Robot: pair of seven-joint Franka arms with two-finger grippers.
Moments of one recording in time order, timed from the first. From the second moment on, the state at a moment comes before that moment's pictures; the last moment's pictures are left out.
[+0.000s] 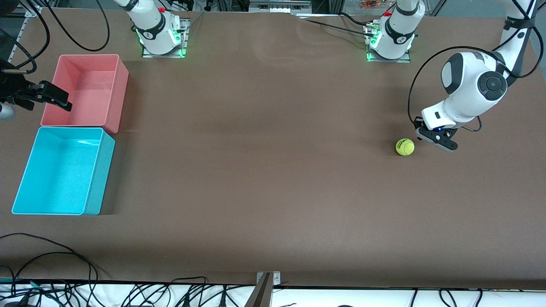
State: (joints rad) left arm 0.06 0.07 -0.03 -2.38 0.02 2.42 0.57; right arm 0.05 0.05 -0.07 -1.55 0.00 1.57 0.00
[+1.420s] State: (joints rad) left arm 0.16 0.22 -0.03 -2.38 0.02 2.62 1.62; right arm 0.06 0.06 -0.05 -1.71 0.00 1.74 -0.04
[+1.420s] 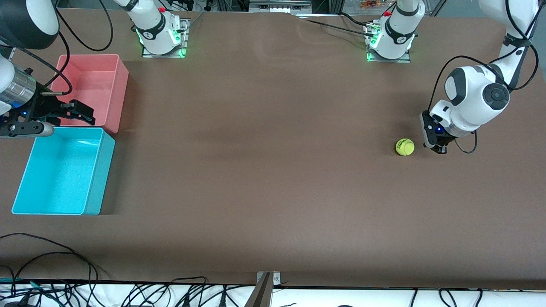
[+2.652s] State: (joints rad) left arm 0.17 0.31 -0.03 -2.38 0.00 2.71 1.66; right arm 0.09 0.09 -0.04 -1.71 0.01 1.79 -0.24
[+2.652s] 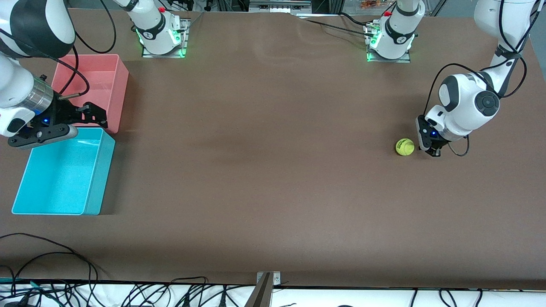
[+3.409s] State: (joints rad) left arm 0.08 0.36 -0.12 -2.38 -0.18 2.77 1.55; right arm 0.10 0.09 -0.05 -1.72 0.01 1.77 -0.28
